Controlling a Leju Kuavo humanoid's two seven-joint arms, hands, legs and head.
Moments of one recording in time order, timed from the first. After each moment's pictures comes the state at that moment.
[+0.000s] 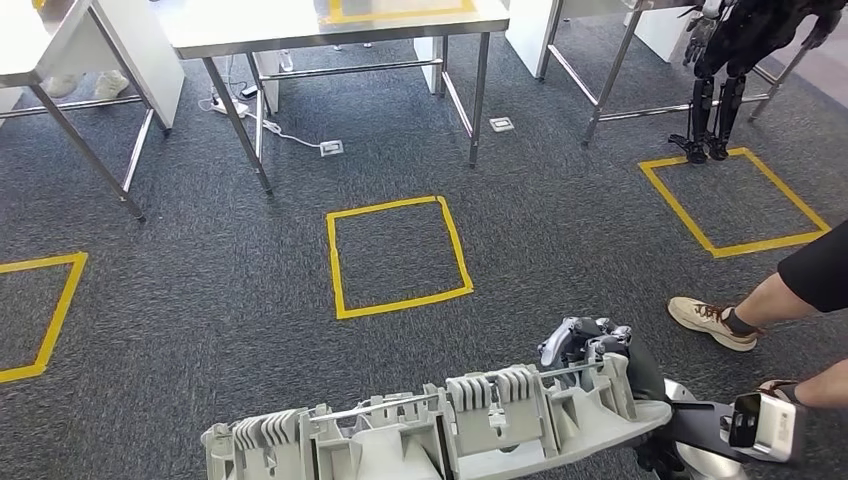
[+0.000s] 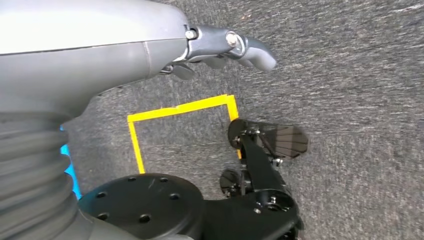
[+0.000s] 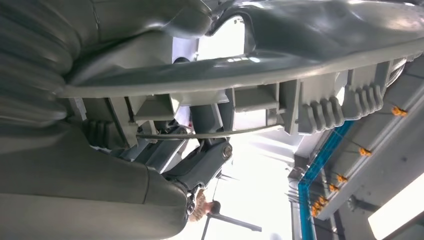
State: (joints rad) left arm -0.05 -0.12 0.57 -0.18 -0.40 0.05 -0.08; right arm -0.04 -0.23 0.25 -1.82 -0.21 0.53 -0.62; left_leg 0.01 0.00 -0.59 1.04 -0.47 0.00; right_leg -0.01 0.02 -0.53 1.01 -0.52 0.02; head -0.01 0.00
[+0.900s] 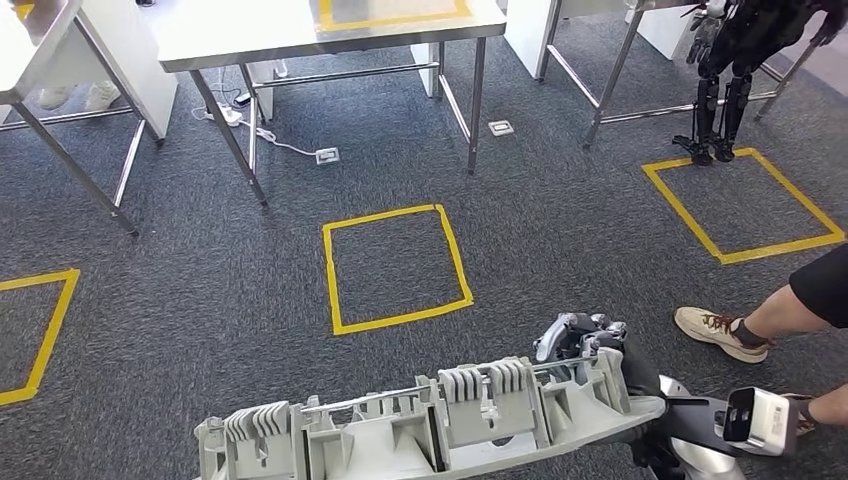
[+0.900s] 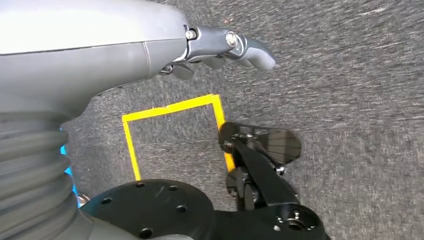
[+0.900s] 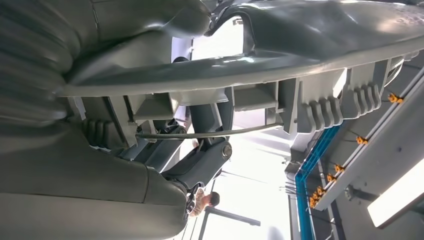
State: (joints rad) left arm -0.05 -0.12 0.58 -0.18 -0.41 0.05 -0.07; right arm -0.06 -0.23 0.28 -1.80 -0.22 0.51 -0.62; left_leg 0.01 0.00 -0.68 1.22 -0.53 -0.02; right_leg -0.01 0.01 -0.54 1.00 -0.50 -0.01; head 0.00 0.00
